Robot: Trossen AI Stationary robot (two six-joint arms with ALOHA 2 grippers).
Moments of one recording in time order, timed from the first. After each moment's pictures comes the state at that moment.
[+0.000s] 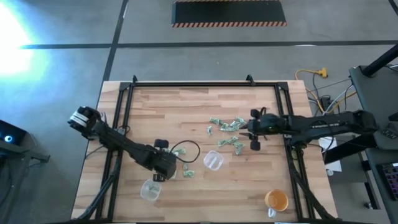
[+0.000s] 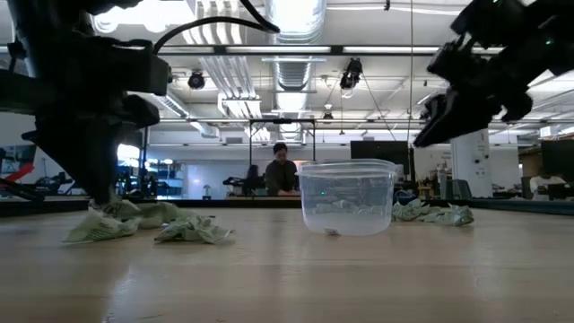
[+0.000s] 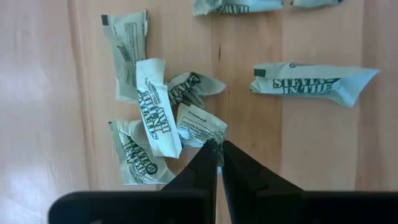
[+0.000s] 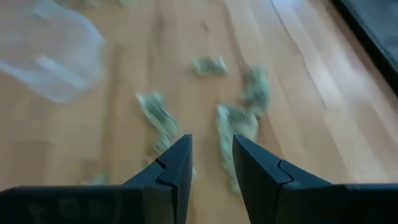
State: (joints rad) left arm -0.46 1.55 0.90 -0.68 -0.25 -0.40; right arm -0.07 0.93 0.39 -0.15 0.11 -0.06
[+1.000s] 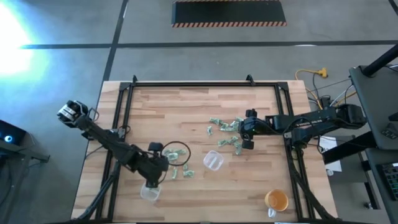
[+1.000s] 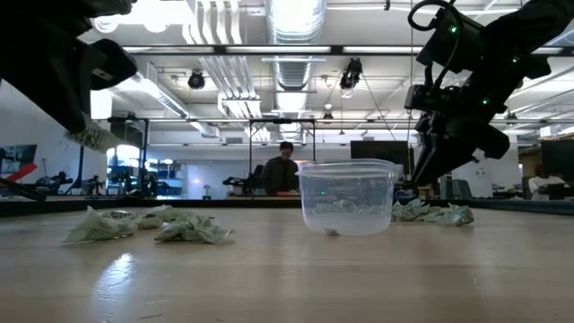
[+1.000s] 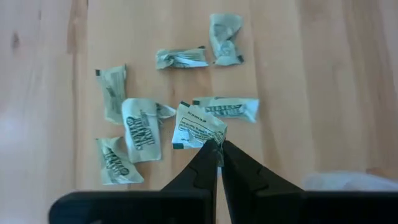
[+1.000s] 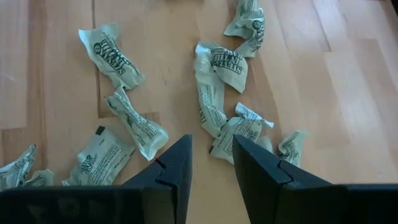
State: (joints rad) left arm -0.60 1.36 0.90 -0.66 -0.28 -0.49; right arm -0.07 1.21 0.49 -0.23 0.23 -0.03
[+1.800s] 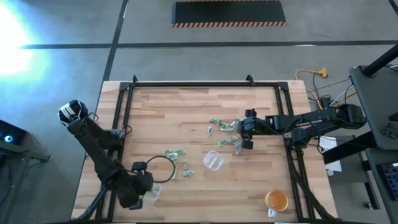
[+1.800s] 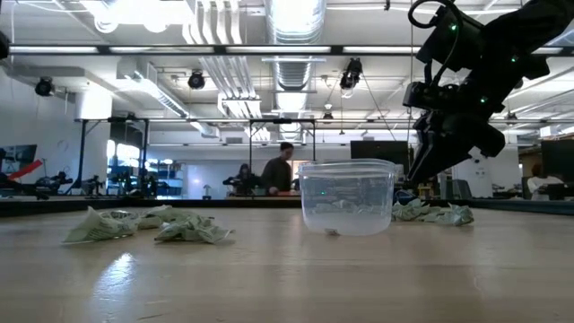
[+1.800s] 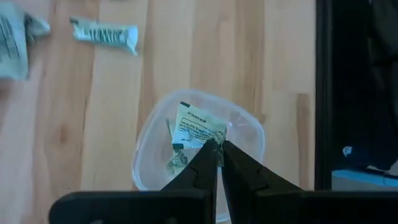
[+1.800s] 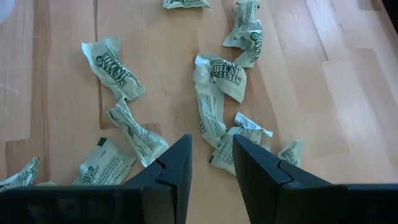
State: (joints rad) left arm -0.93 1.37 0.92 -0.66 -0.24 -1.01; right arm -0.07 1.21 0.49 -0.20 0.23 -0.03
